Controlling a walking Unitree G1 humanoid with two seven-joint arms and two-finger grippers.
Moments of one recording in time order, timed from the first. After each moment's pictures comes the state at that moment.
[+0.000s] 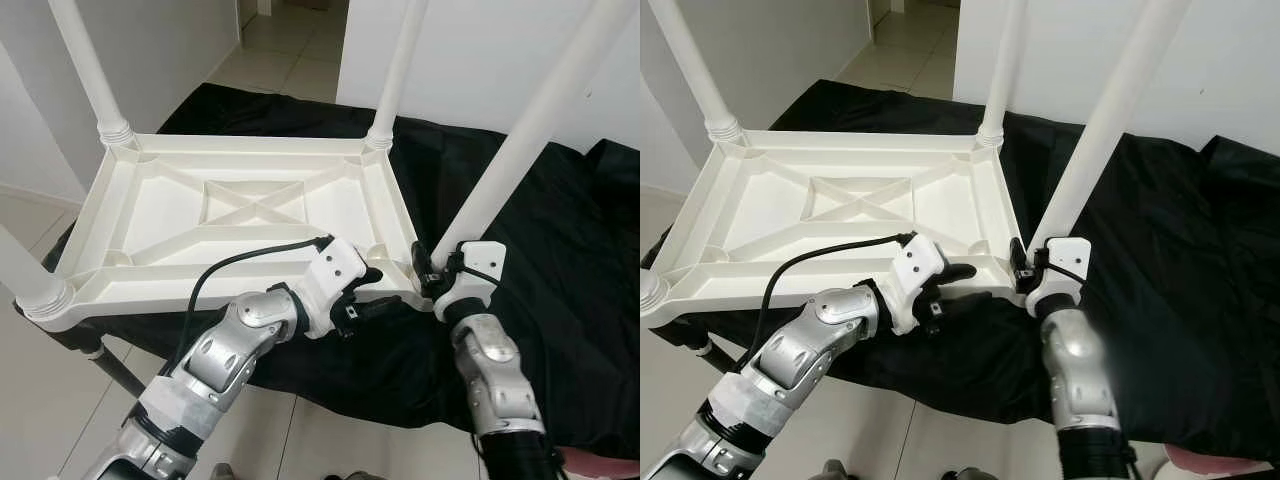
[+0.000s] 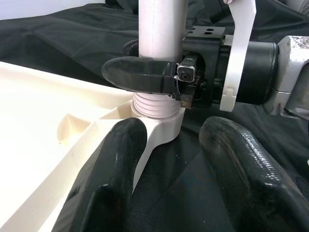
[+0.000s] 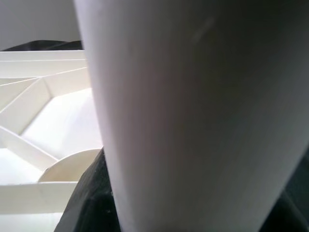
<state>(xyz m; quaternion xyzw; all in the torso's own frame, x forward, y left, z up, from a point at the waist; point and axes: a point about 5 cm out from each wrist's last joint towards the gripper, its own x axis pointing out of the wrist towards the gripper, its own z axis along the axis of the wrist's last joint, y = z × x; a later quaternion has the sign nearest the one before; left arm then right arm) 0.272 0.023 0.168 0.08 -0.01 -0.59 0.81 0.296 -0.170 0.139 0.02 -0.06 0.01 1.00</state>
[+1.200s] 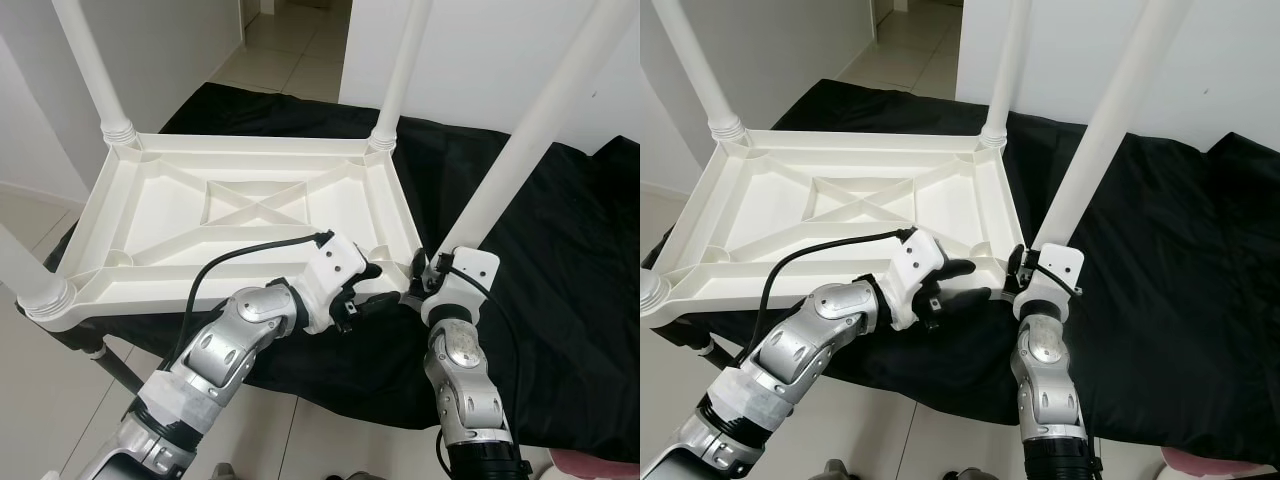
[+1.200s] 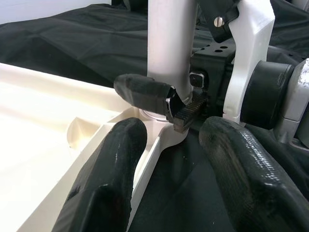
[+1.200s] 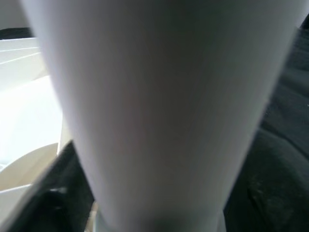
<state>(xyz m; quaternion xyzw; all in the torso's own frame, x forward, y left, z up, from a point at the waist) 0.275 0.023 0.172 0.09 -0.01 -0.59 0.80 0.288 -0.150 0.135 0.05 -0.04 -0.12 0.99</state>
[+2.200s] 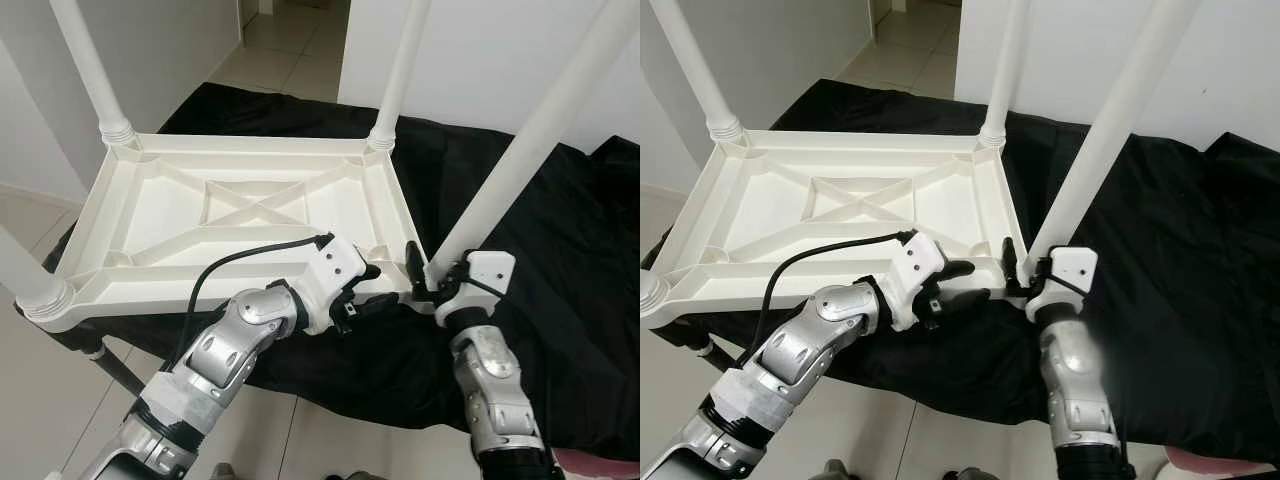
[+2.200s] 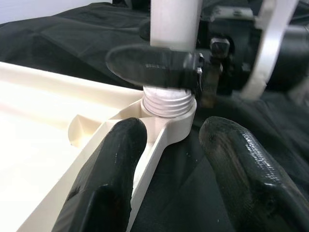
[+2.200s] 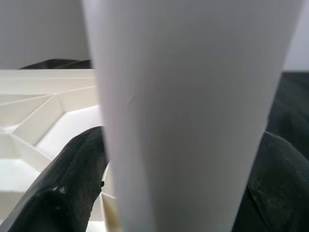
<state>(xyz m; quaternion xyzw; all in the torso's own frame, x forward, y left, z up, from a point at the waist) 0.276 0.023 0.168 0.10 -0.02 -0.58 0.81 0.289 -0.180 0.149 0.01 -0.12 0.06 0.99</state>
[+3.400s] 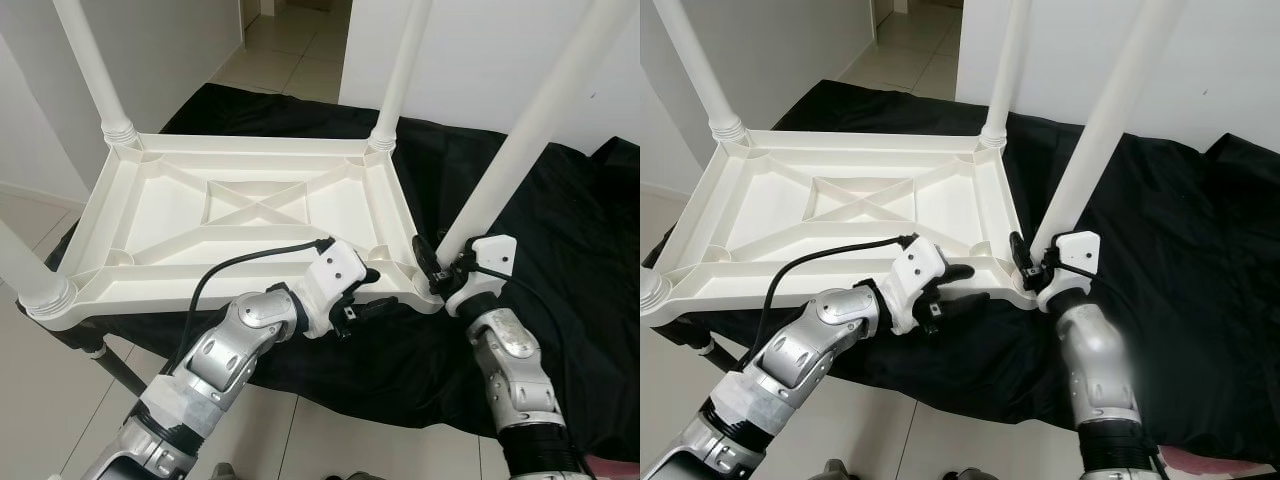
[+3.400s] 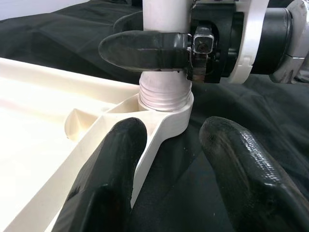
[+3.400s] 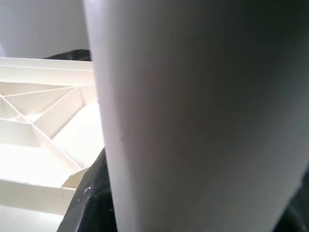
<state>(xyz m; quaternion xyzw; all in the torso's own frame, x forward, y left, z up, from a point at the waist) 0.275 0.023 0.164 0.10 -0.01 -0.58 0.81 0.299 -0.180 0.150 0.00 -0.10 0.09 0.99</state>
